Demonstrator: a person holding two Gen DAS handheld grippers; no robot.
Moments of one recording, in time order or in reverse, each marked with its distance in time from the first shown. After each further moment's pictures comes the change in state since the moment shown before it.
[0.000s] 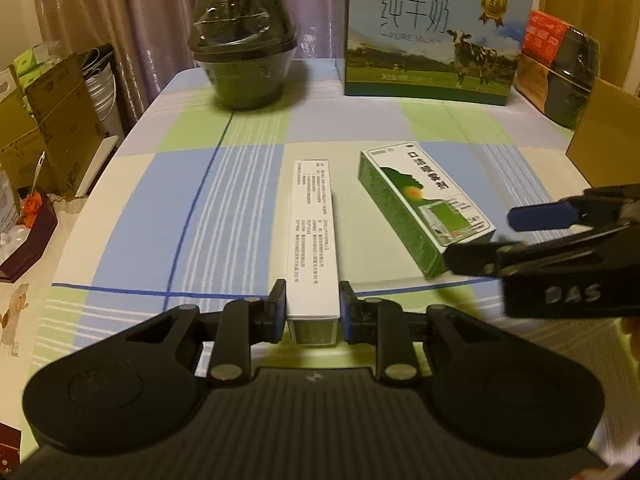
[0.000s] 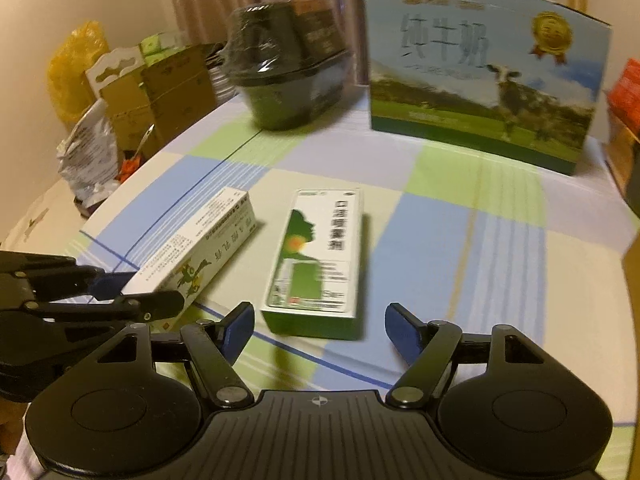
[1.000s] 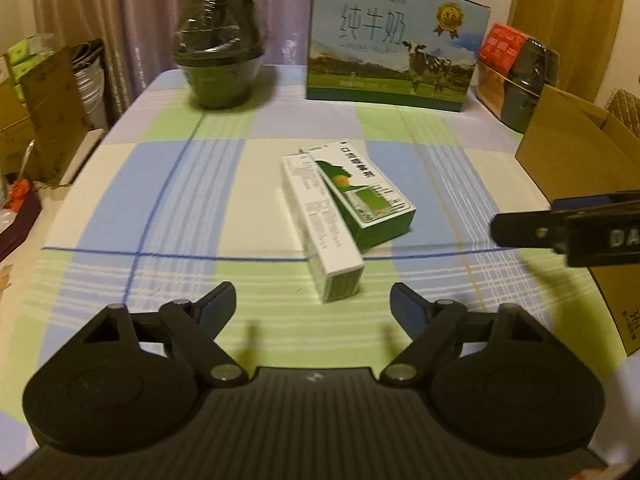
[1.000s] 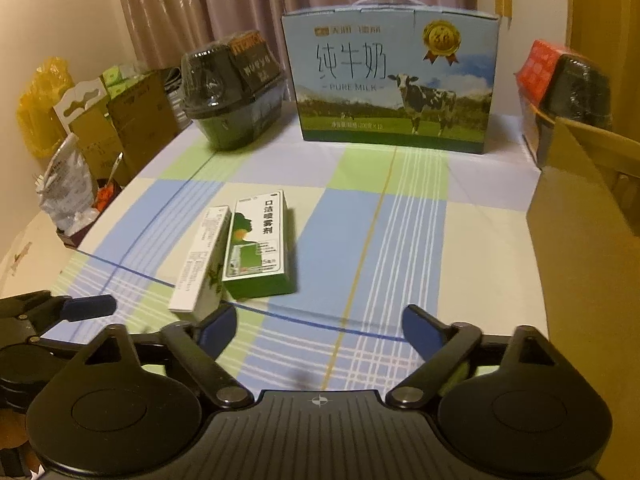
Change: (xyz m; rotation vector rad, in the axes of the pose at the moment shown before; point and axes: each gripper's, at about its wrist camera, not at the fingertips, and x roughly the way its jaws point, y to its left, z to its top) left arm -0.040 -0.035 -0.019 -0.028 -0.015 -0.078; right arm -0.088 -0.033 -0.016 0.122 -0.022 -0.082
